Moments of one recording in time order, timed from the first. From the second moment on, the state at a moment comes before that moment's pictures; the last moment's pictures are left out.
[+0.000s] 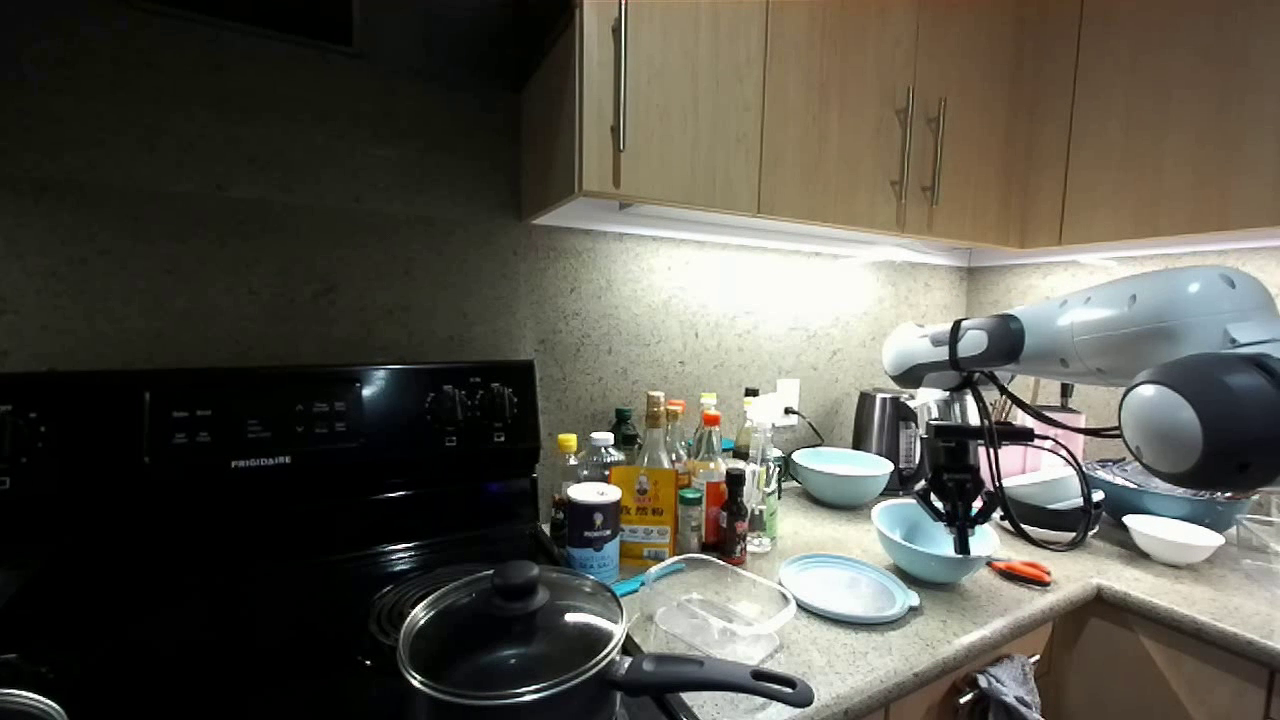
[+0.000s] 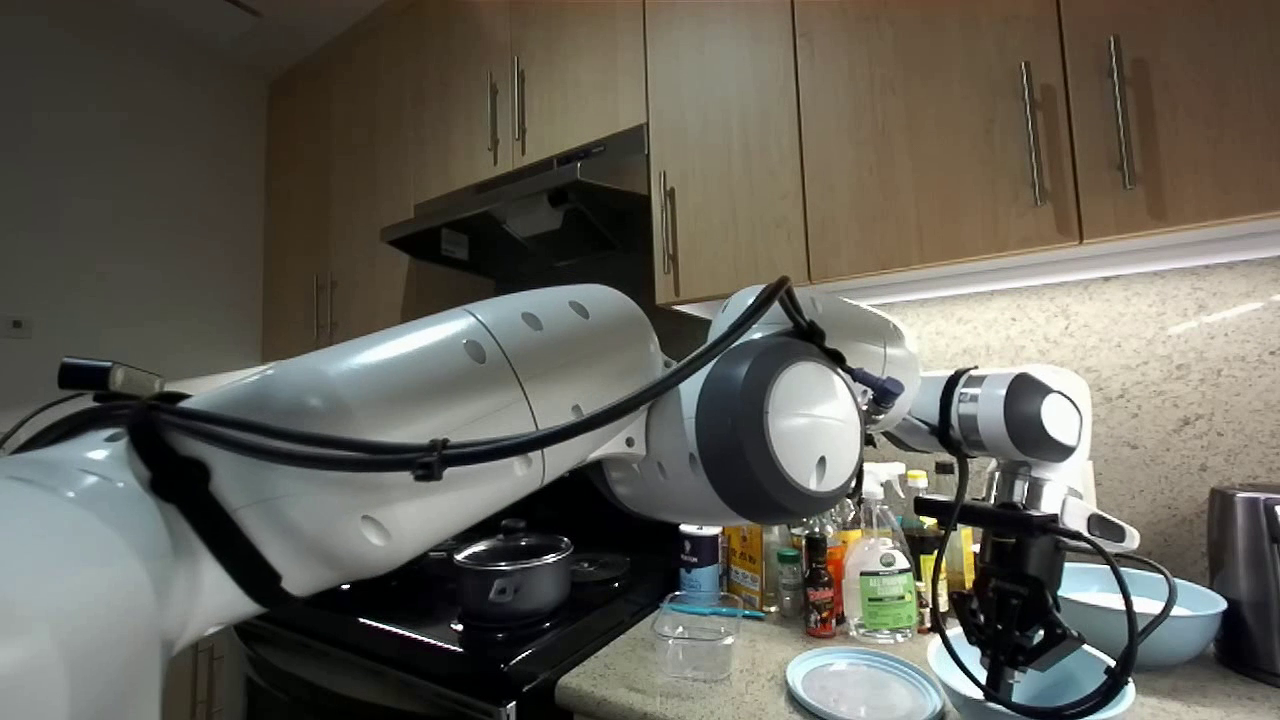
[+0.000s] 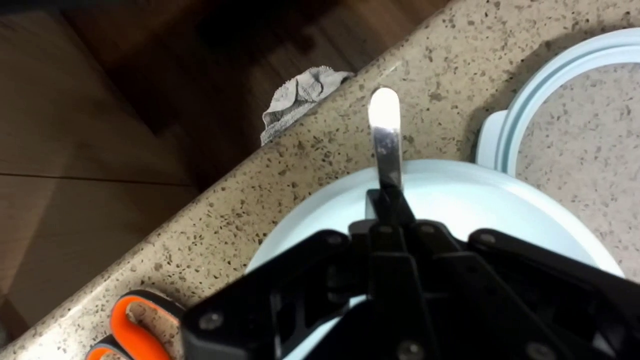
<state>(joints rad) -0.43 1.18 -0.14 -0.58 0.17 1.36 0.16</state>
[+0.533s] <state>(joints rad) -0.43 1.19 -0.13 -0.54 0.17 1.36 0.19</state>
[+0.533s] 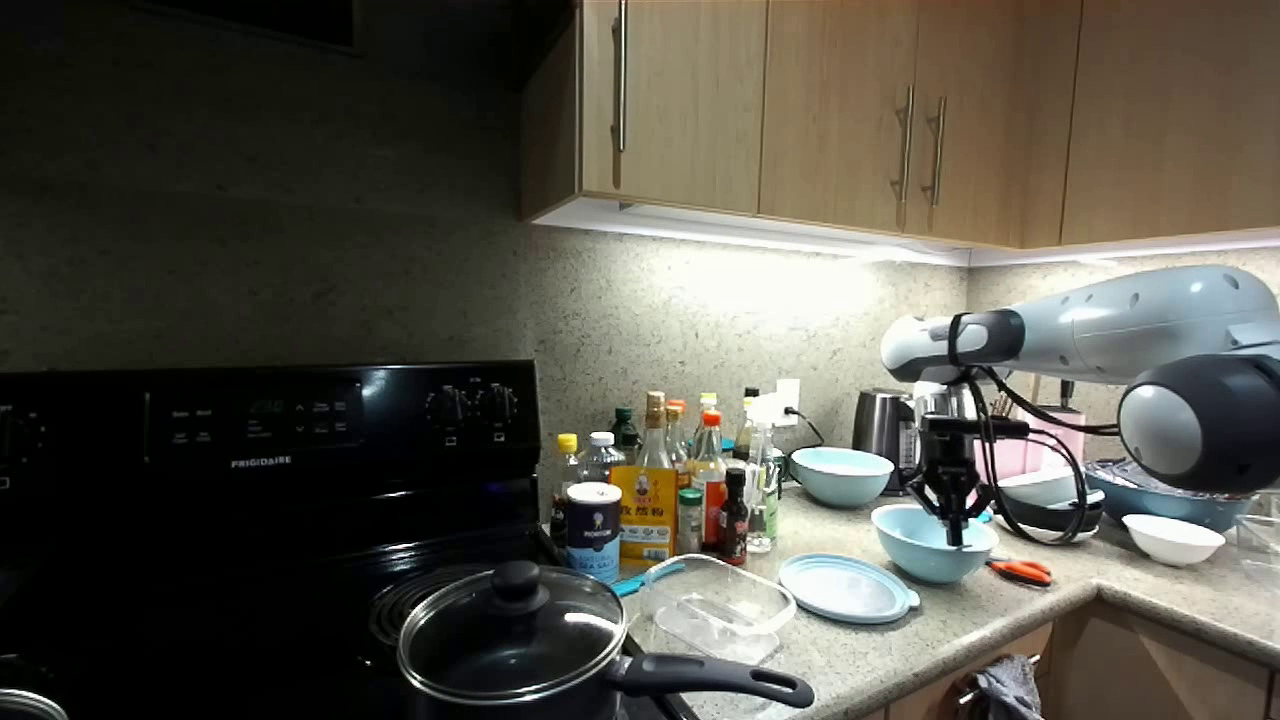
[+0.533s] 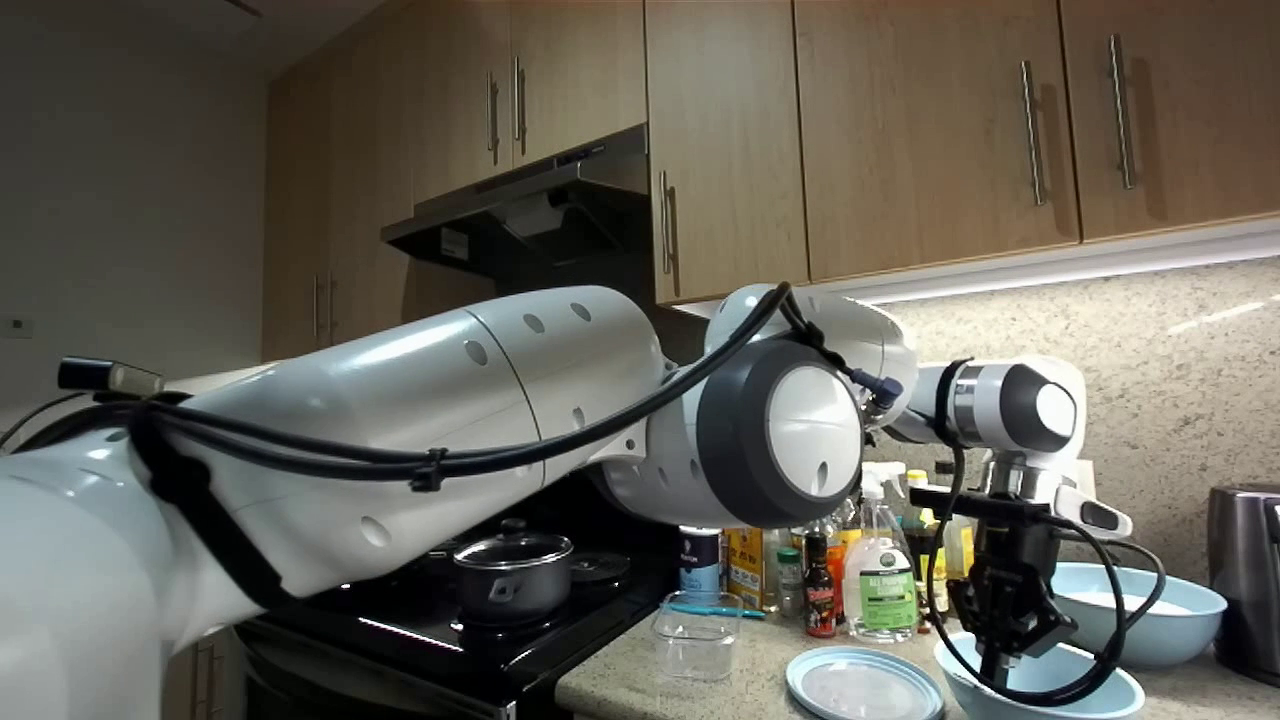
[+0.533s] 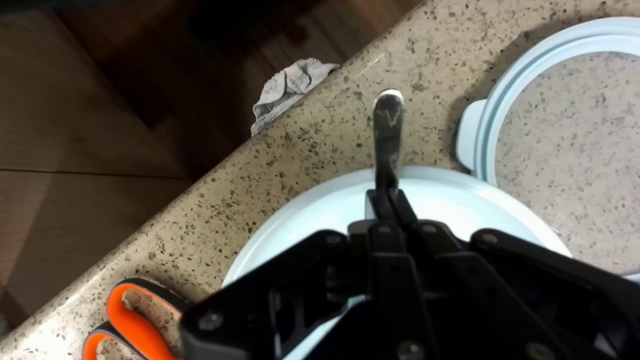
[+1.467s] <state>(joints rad) -0.43 1.28 -0.12 -0.37 0.14 1.26 0.20</state>
